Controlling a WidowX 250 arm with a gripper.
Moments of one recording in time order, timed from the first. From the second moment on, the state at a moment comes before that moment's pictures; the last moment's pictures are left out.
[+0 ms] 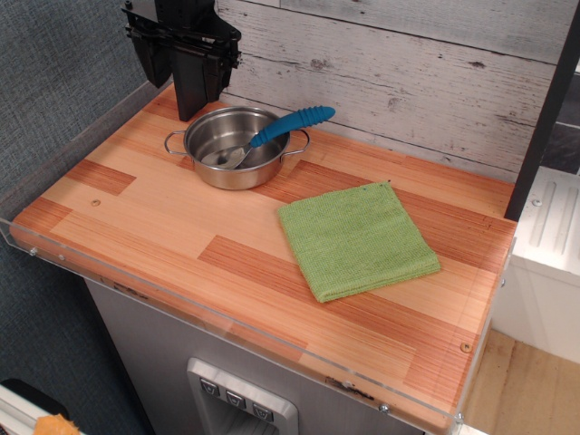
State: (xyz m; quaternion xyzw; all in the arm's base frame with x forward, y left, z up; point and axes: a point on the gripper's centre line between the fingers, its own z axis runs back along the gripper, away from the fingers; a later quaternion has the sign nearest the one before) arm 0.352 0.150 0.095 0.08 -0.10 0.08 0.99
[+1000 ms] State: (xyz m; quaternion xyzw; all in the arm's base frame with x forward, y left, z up) arm 0.324 0.074 0.092 0.09 -0.07 0.13 0.99
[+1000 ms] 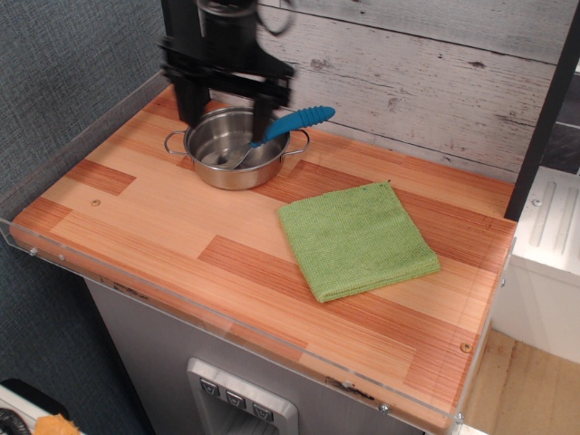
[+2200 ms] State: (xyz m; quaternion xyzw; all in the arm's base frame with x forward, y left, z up) arm 0.304 -0.029 0.034 0.02 -0.05 0.33 0.94
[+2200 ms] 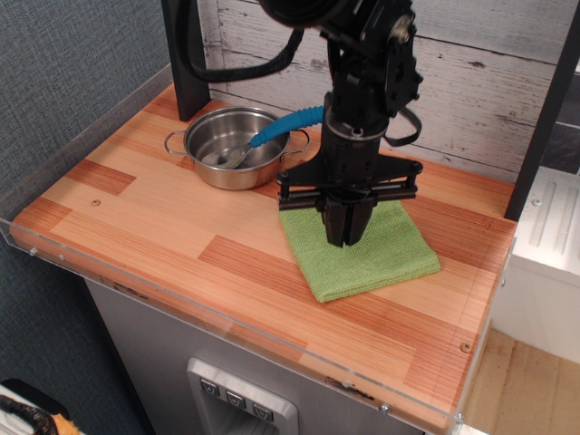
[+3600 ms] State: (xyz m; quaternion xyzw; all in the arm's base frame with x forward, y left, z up) arm 0.272 0.043 0.008 0.04 0.01 0.08 1.00
